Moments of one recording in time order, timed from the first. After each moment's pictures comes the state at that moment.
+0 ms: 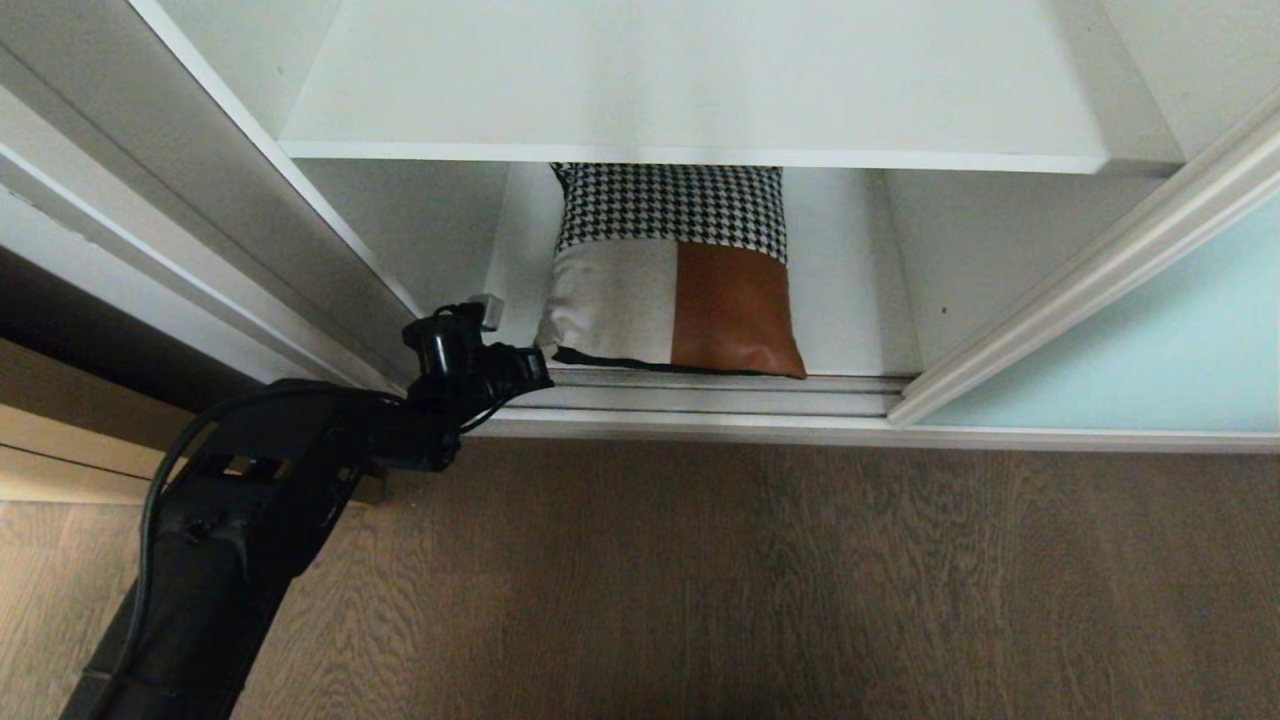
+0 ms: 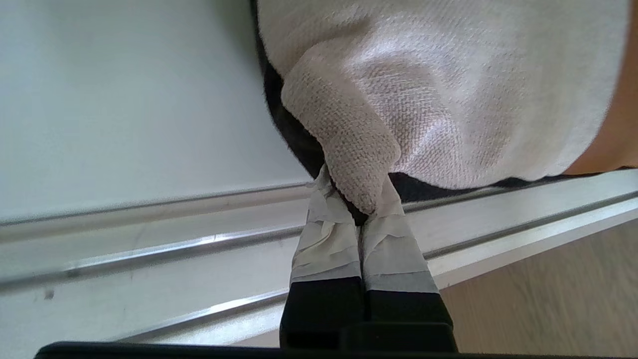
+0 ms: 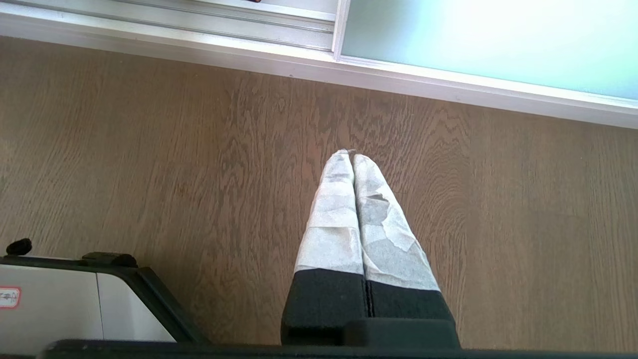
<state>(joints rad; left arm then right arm) -0.12 2.67 -1.92 -0.76 -0.36 -0.20 -0.01 0.00 0.00 0.00 0.02 -0.06</state>
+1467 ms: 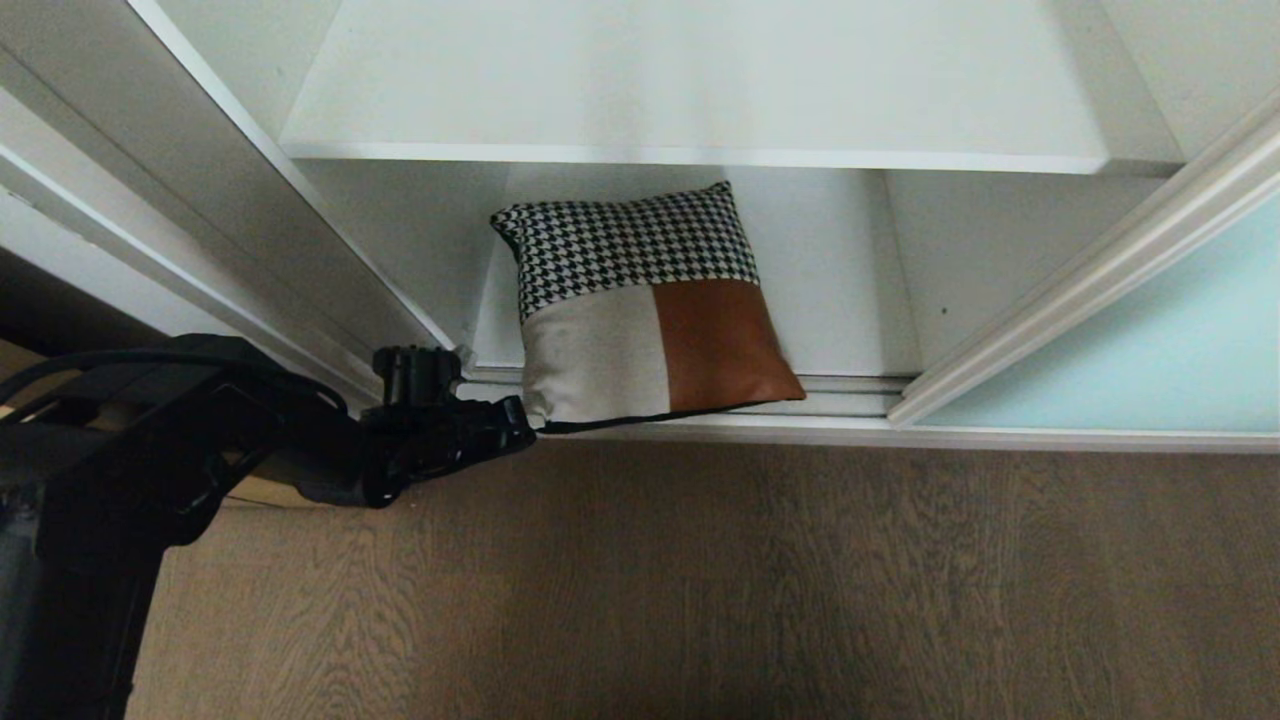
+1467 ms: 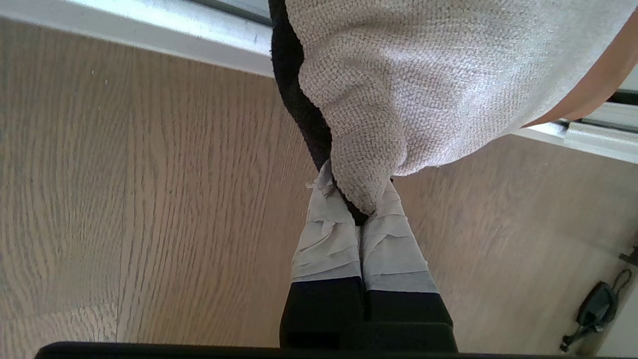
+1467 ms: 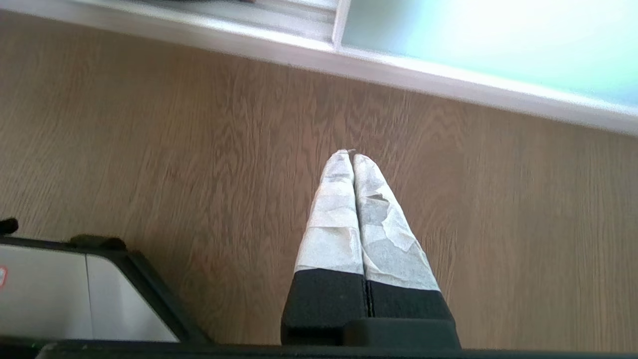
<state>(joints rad) -0.13 2.33 -1.30 -0.64 -0.38 -0.48 0.00 0.00 -0.02 0.06 0.02 -0.10</state>
